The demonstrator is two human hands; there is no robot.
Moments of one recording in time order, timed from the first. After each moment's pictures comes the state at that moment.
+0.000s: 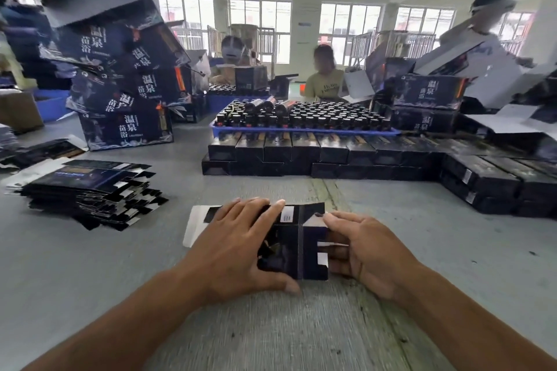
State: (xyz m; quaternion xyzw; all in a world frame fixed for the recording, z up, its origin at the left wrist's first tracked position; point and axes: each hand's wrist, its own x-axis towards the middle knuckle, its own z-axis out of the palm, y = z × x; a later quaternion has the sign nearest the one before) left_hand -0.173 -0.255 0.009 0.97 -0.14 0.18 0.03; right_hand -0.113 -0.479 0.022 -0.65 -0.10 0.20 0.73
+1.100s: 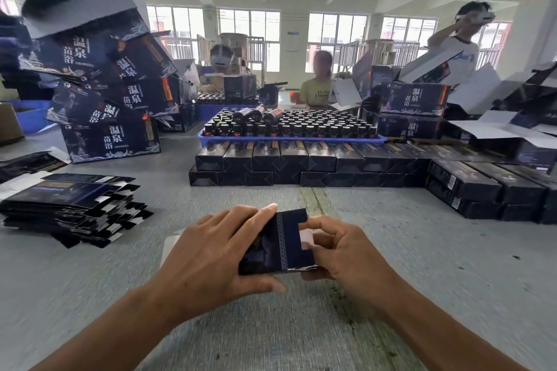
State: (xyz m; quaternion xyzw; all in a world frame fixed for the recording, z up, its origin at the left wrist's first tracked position) left_hand -0.186 -0.257 0.030 0.91 -0.22 0.34 -0.03; right_hand -0.126 -0.479 0.022 -0.73 -0.25 0.11 0.63
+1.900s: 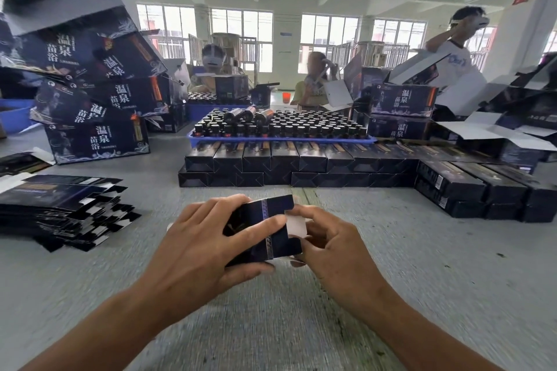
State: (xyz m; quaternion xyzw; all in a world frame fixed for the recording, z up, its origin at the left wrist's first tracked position) left_hand -0.184 -0.257 0.034 0.90 -0.22 0.37 -0.05; right_hand -0.133 -0.474 0.025 -0.73 -0.28 -0.01 0.63
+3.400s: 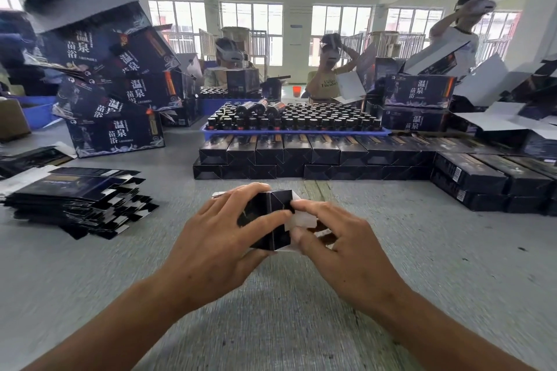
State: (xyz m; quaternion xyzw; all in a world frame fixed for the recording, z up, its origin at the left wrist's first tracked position) left_hand -0.186 -0.257 0.031 0.91 -0.22 0.35 -0.01; right_hand -0.146 -0.472 0.029 -0.82 -0.33 -0.15 0.44
